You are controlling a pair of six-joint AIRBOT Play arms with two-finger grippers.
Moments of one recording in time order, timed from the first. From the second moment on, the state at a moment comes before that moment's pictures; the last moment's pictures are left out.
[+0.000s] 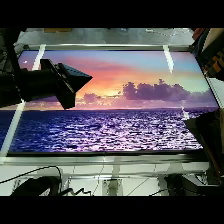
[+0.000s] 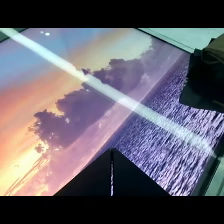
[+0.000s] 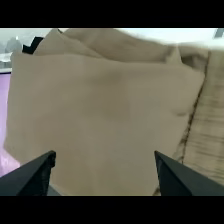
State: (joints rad) left arm -0.42 -0.91 1.48 0.96 -1.05 -1.05; right arm -1.58 -1.04 1.65 -1.29 1.63 1.78
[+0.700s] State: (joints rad) left arm -0.42 -0.91 1.48 0.96 -1.05 -1.05; right arm -0.80 -1.05 1.65 -1.34 1.61 1.53
